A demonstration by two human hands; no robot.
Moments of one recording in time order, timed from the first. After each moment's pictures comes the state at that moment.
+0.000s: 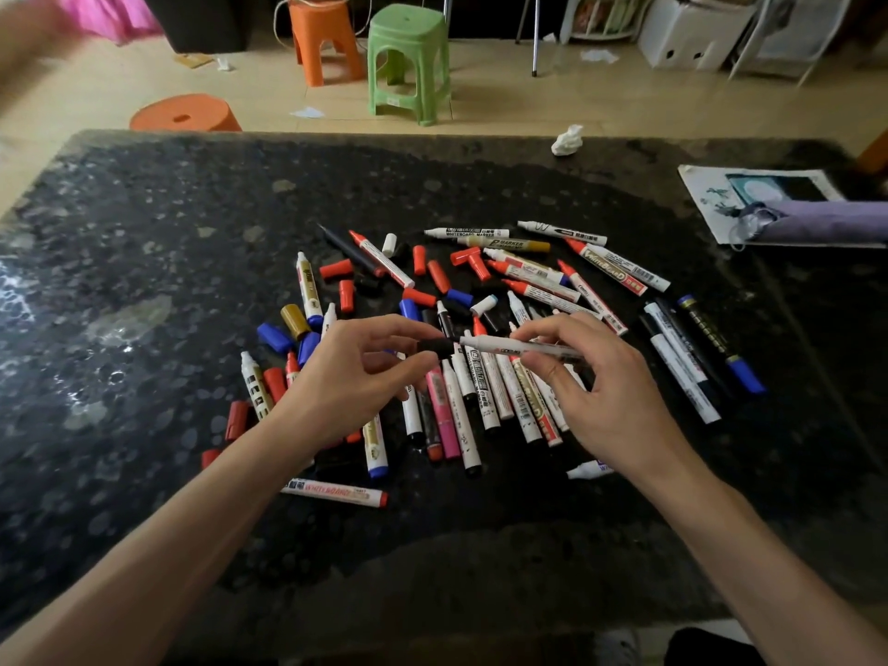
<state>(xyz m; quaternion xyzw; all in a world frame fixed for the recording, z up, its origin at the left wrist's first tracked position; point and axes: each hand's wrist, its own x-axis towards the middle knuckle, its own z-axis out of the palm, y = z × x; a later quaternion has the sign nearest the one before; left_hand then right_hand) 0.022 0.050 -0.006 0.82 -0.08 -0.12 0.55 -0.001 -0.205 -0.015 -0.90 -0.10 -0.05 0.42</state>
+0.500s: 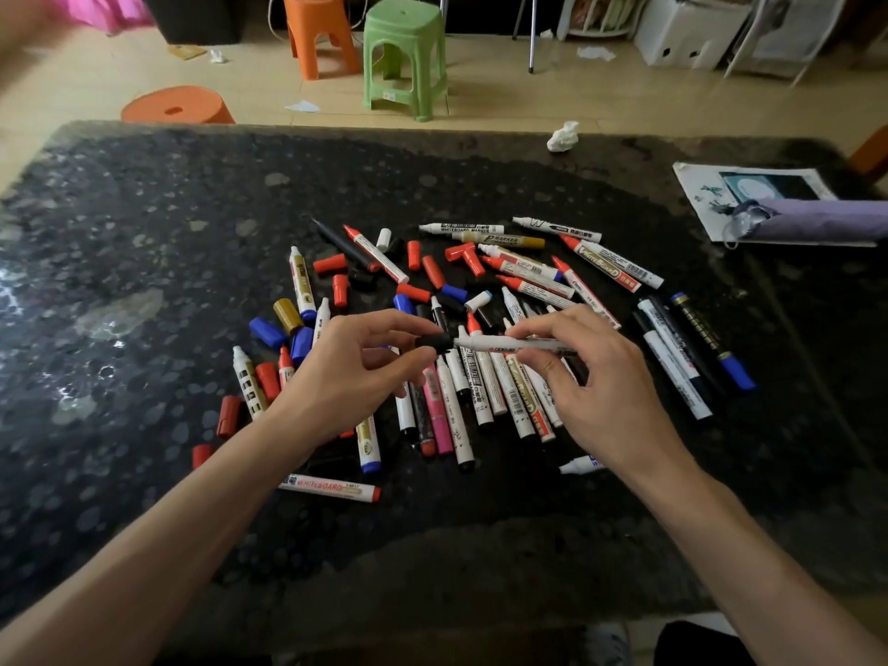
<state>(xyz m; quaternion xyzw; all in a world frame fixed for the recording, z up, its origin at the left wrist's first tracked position) 0.023 0.044 -0.008 0.82 -0.08 -0.11 0.55 -0.001 -0.206 -0.016 -0.91 -0.10 -0.09 0.39</state>
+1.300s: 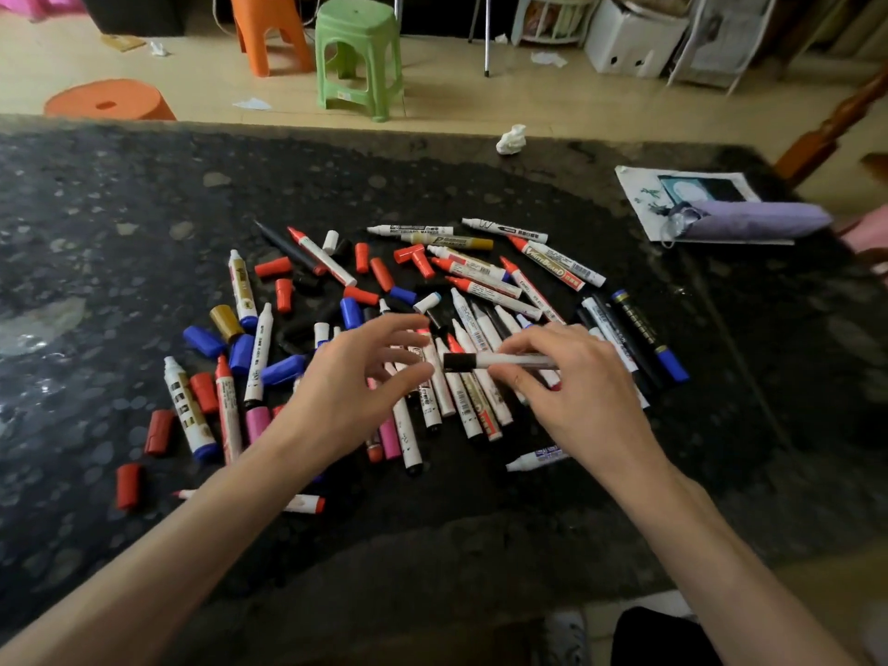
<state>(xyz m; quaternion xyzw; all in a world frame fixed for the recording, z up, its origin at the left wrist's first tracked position) 0.021 0.001 -0.023 0.85 -0.13 -0.07 0.50 -0.010 -0.233 -0.009 -0.96 -0.06 -0.09 0.26</state>
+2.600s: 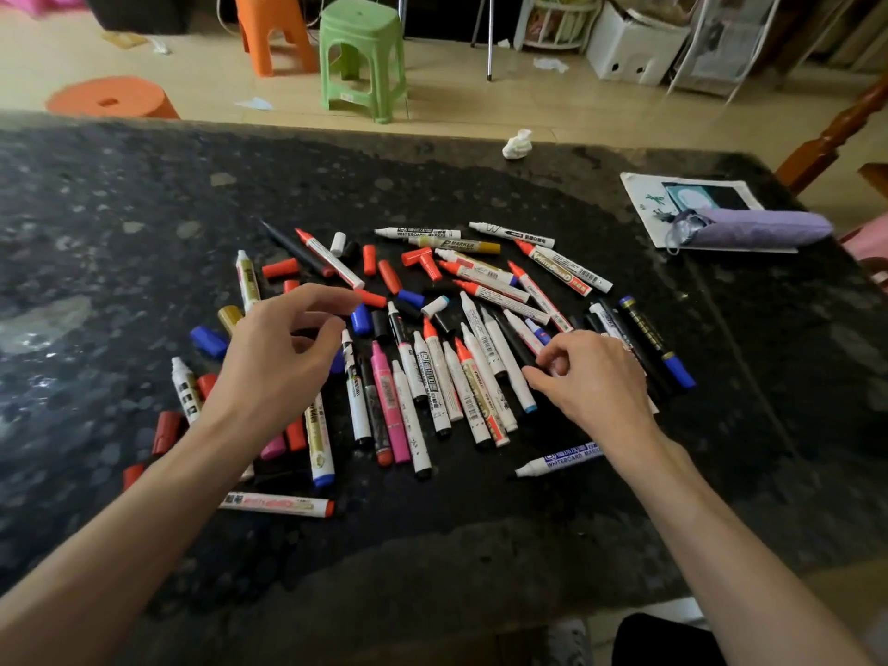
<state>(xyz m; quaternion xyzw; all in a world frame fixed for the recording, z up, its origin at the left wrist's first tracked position) 0.039 0.047 -0.017 0.86 -0.03 0.03 0.51 0.025 -0.250 -0.036 -0.99 0.10 -0.01 0.13</state>
